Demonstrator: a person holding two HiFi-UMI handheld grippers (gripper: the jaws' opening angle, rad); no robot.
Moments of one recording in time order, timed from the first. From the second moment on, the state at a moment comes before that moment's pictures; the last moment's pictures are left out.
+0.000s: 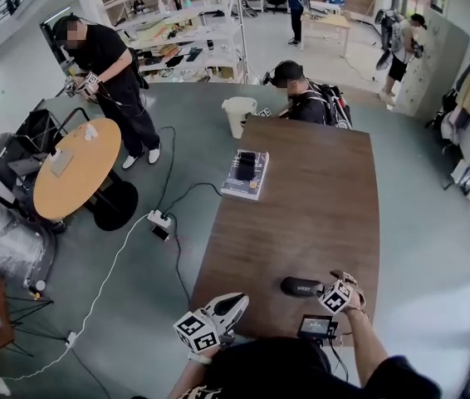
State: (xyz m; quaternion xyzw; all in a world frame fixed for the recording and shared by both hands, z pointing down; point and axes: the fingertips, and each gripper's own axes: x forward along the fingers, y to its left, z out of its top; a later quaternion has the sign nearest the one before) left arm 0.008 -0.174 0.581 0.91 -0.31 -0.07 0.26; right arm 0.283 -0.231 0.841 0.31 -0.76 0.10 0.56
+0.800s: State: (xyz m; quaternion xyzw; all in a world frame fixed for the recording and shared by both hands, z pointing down) left arm 0.078 -0.183 0.581 0.95 -0.18 -0.03 0.26; right arm 0.326 -0.198 0.695 0.51 -0.72 0.05 0.46
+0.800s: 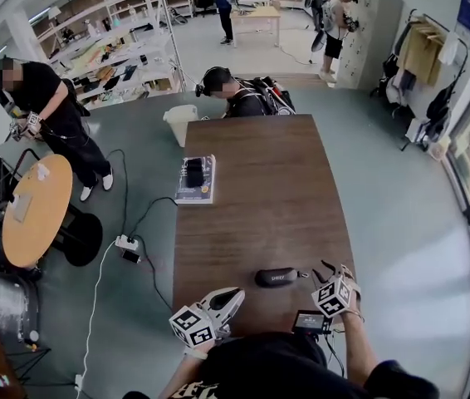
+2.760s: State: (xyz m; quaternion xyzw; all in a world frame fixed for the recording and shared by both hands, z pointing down) left arm 0.101 -0.169 0.575 0.95 -0.16 -0.03 0.26; right arm 0.277 -0.172 0.590 0.54 -0.79 0.09 0.27
